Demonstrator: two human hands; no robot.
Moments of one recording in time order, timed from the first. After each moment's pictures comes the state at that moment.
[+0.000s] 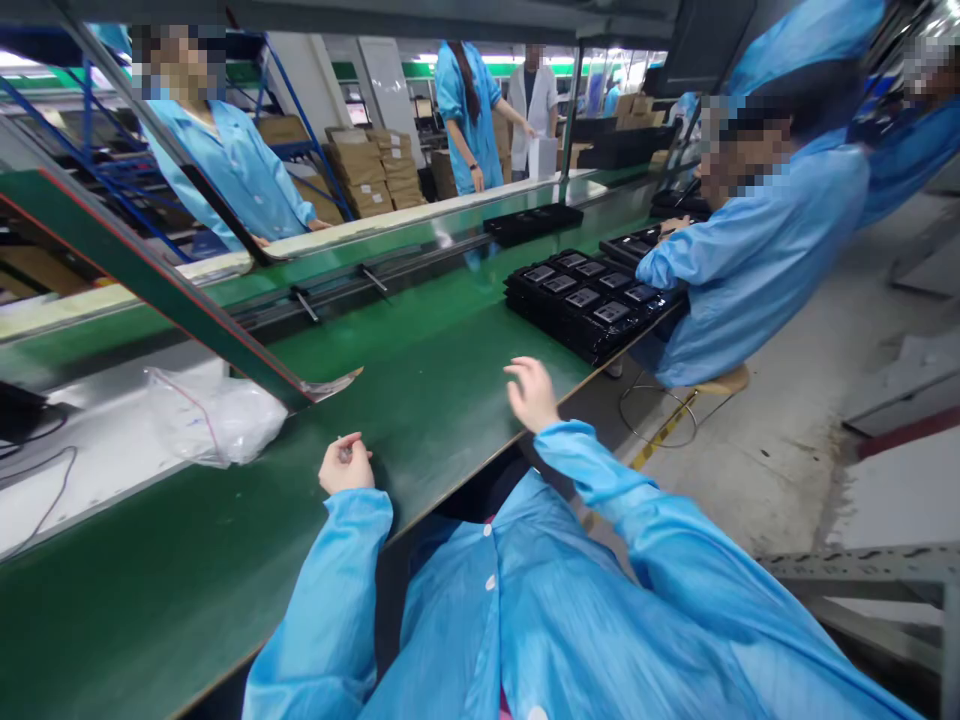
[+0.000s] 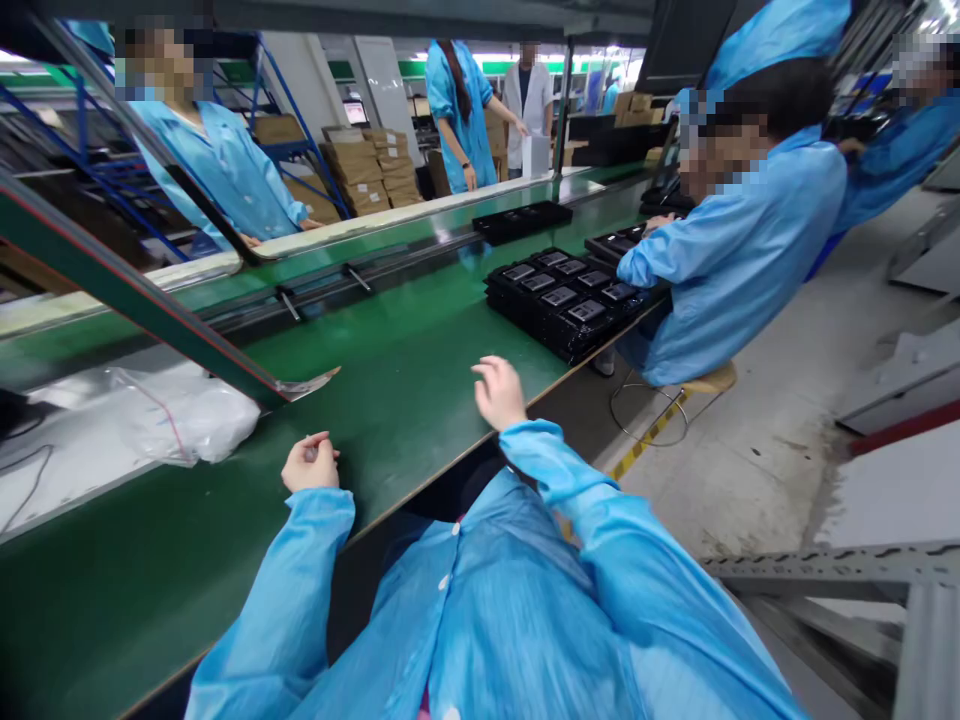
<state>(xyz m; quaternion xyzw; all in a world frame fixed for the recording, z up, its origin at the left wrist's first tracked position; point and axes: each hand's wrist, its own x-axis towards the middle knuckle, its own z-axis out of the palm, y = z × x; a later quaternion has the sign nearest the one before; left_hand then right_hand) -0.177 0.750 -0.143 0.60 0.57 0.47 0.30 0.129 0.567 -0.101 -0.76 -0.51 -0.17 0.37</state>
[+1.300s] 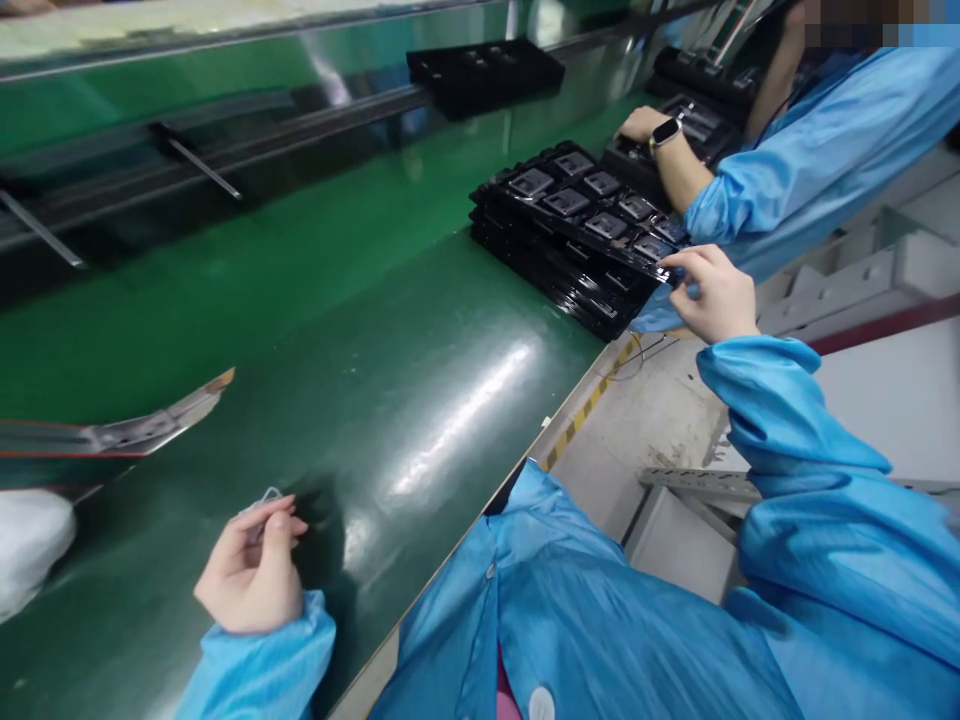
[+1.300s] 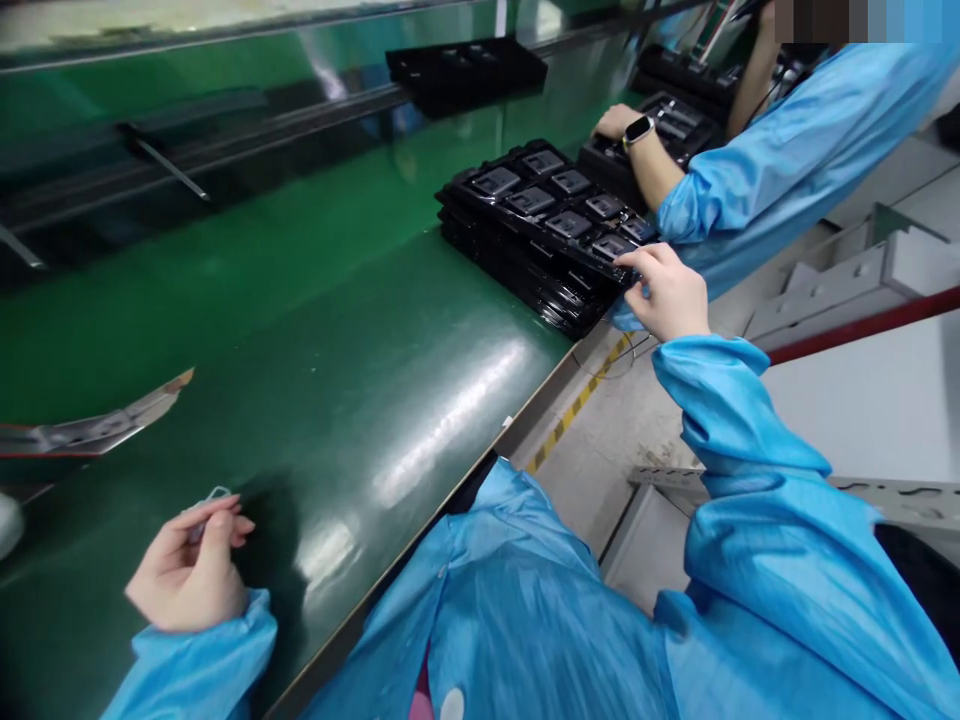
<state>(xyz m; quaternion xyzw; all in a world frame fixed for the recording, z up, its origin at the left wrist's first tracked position) -0.173 0.742 -0.100 0.65 0.51 0.41 0.38 0.324 0.475 0.010 -0.90 -0.40 -0.18 0.05</state>
